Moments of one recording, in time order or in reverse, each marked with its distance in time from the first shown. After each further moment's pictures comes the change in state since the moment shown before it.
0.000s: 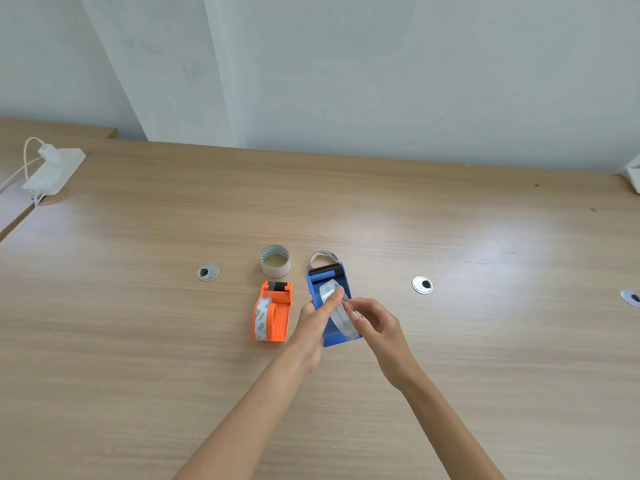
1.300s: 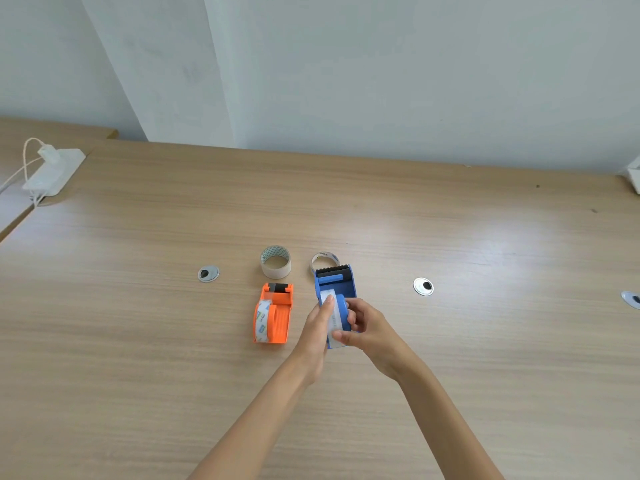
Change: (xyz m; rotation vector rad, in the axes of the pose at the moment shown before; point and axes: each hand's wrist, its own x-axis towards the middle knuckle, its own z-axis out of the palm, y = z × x) left_hand -0.006 -0.003 0.002 0.055 -0.087 0.074; right_hand 0.017 -0.001 0.005 -0.038 -0.232 0.188
